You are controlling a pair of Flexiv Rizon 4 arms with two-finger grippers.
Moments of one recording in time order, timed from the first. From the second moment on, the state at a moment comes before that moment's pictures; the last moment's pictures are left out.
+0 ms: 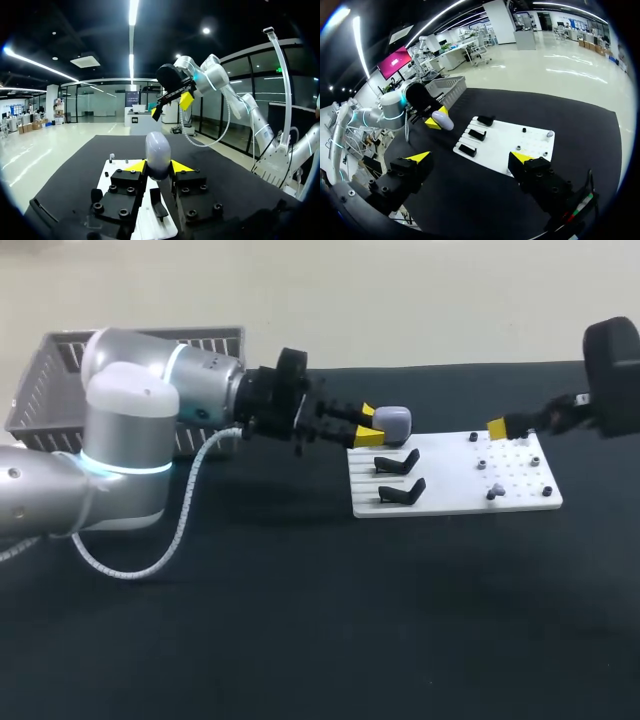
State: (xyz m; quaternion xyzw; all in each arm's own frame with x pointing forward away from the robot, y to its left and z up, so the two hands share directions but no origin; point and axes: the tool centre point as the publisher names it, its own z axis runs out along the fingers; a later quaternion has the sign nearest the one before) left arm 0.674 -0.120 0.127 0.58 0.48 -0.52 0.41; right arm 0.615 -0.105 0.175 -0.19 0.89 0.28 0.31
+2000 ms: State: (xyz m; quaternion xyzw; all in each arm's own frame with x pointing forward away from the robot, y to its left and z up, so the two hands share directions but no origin) left arm 0.677 -0.123 0.126 0.59 0.47 -0.51 0.40; right arm 0.655 -0.007 0.140 -0.23 0.91 0.27 0.24
